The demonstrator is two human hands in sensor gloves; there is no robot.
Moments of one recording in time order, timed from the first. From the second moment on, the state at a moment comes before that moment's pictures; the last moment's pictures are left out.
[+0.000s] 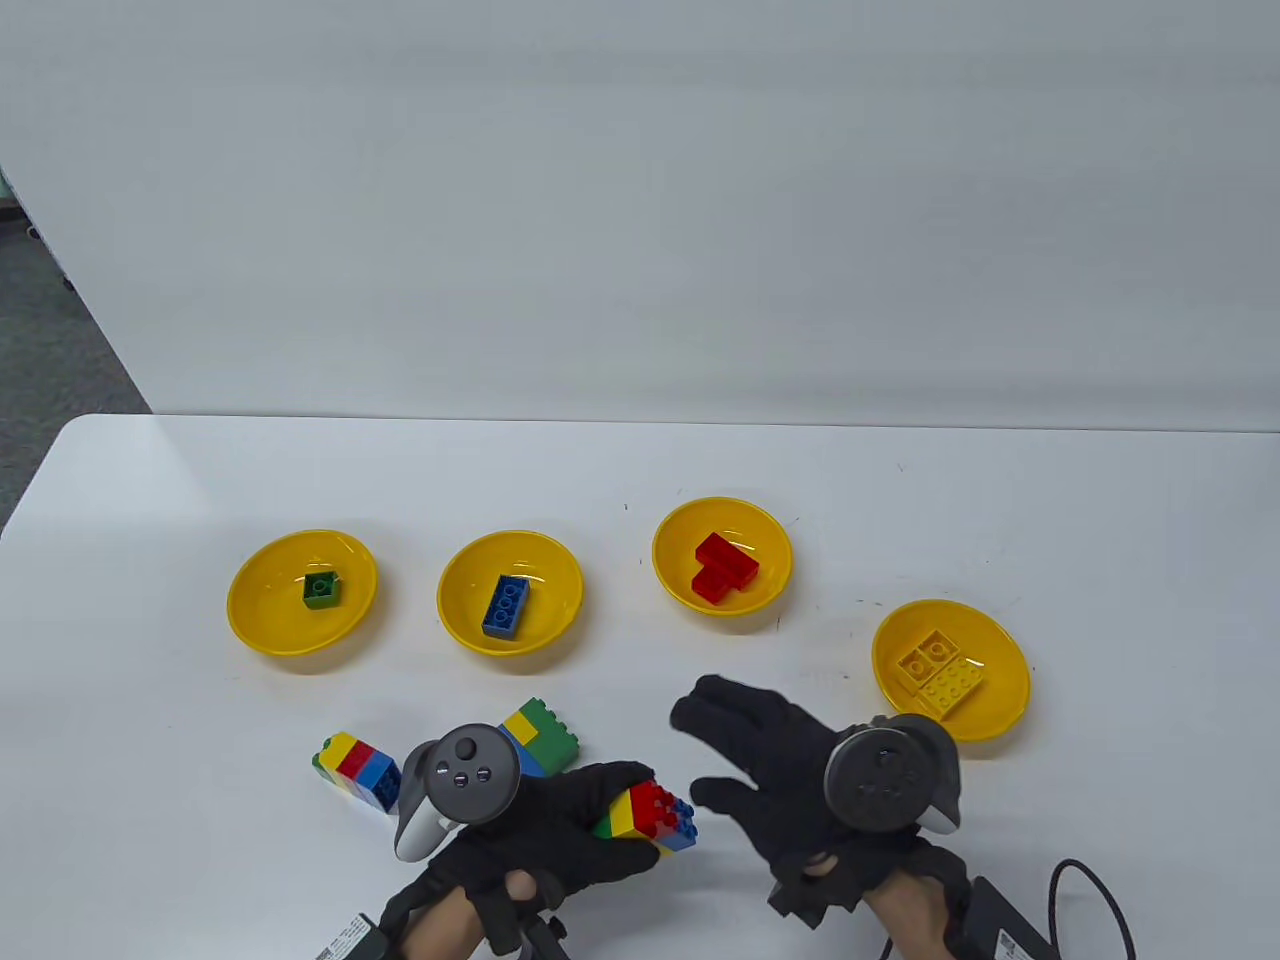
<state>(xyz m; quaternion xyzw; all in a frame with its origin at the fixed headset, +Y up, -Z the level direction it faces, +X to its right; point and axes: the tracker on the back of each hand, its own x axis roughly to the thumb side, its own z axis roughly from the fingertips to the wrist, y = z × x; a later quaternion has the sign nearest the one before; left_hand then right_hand) -0.139 -0.721 -0.273 -0.12 -0.28 0.47 0.83 0.098 -0.660 -0.267 0.38 -0.02 0.85 0.37</state>
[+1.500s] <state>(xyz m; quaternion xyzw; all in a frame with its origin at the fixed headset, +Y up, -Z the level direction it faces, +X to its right) -0.163 -0.713 -0.278 -0.08 -0.23 0.52 0.82 0.112 -0.690 -0.479 0.07 -0.06 0.96 0.28</state>
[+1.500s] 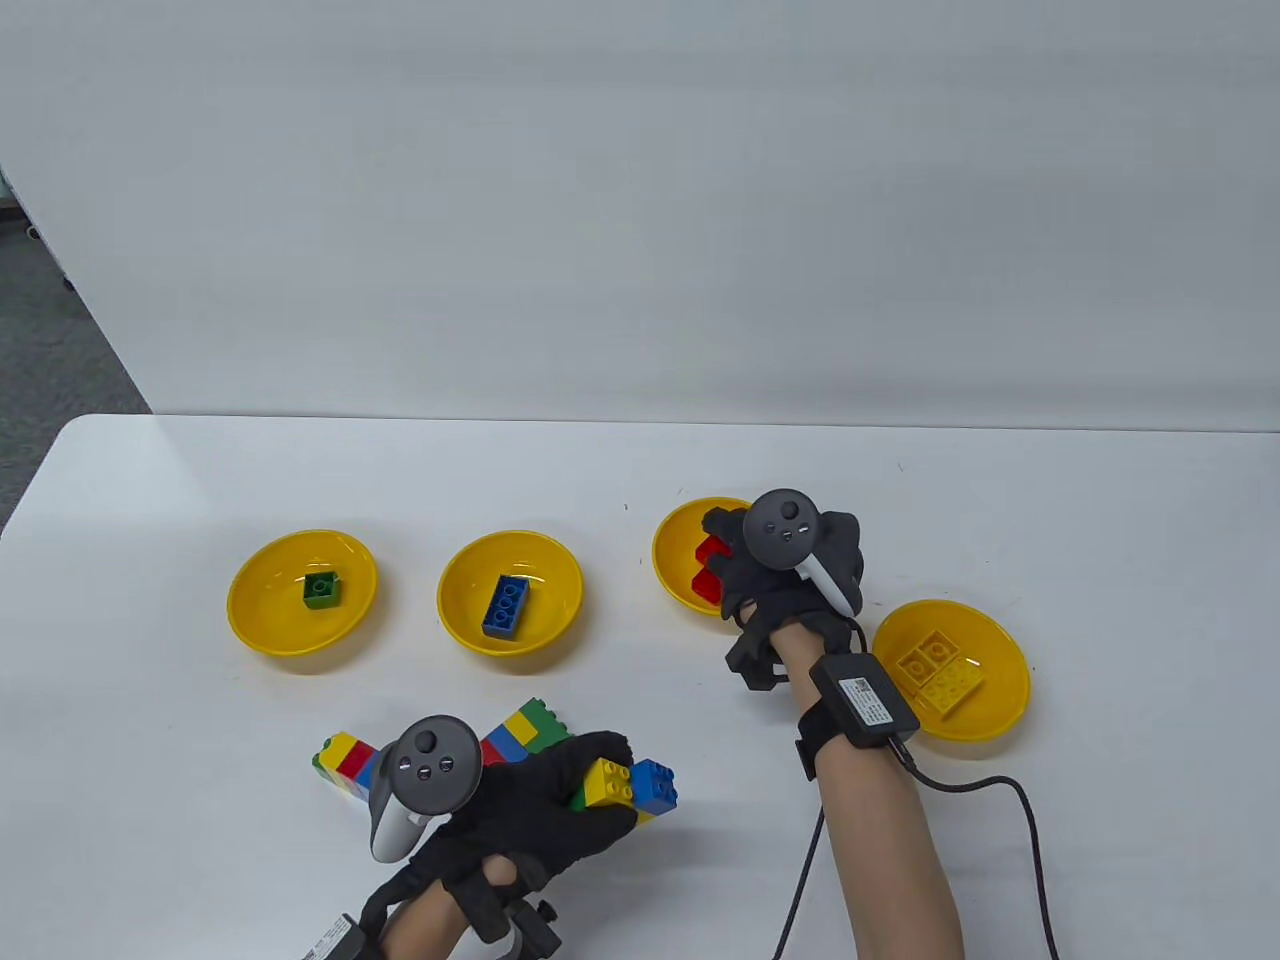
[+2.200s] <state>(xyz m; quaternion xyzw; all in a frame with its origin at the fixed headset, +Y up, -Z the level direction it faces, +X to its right) -0.153 -0.718 -0.261 -0.03 -0.19 0.63 0.75 0.125 -0.696 -0.269 0.26 0.07 0.77 0.58</state>
